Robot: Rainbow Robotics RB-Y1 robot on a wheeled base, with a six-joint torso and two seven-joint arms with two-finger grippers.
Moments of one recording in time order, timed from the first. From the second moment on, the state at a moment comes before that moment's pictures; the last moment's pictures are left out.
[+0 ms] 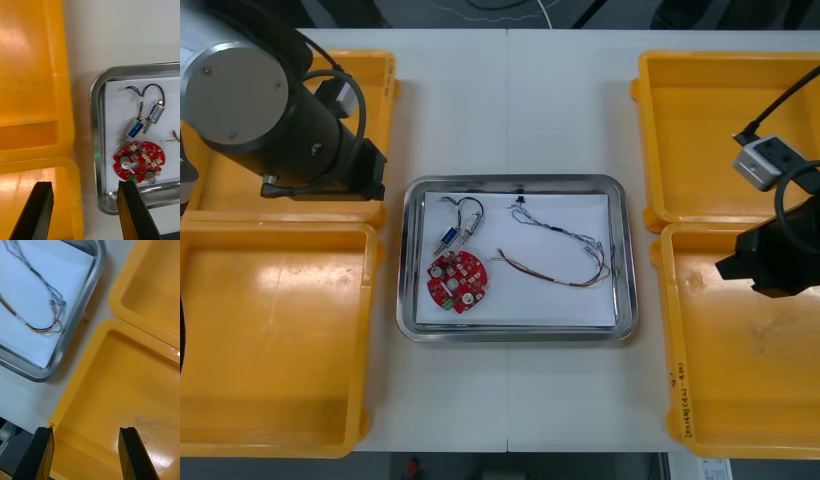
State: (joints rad) right arm -0.32 -0.84 -0.12 -2.37 -1.07 1.92 1.32; left arm -0.69 0.60 -0.16 -1.96 0.74 1.91 -0.96
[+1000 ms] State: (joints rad) right arm -0.76 -0.67 0.87 -2.28 -0.74 1.66 1.50; left arm -0.37 0.79 0.08 -2.04 0.78 1.91 -1.29
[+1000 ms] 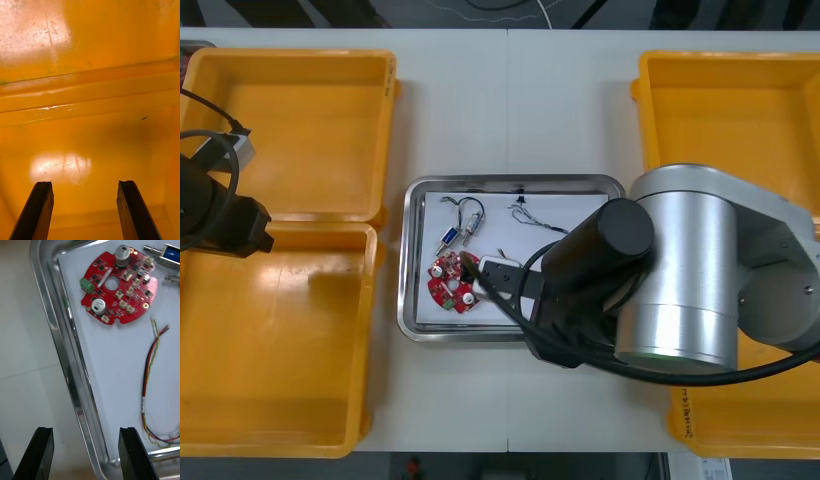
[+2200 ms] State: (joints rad) right arm -0.84 -0.55 1.19 -1.98 -0.55 1.51 1.73; left arm -0.23 0.81 0.17 -2.06 0.81 1.91 -1.29
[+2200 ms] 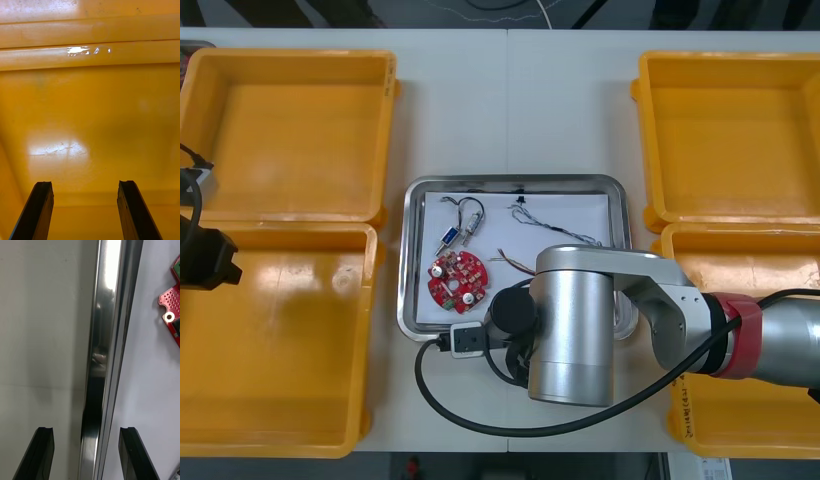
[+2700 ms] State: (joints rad) right arm -0.84 -0.51 1.20 -1.93 -0.52 1.48 1.73; left arm -0.22 0.82 0.17 -2.08 0.82 1.91 -1.29
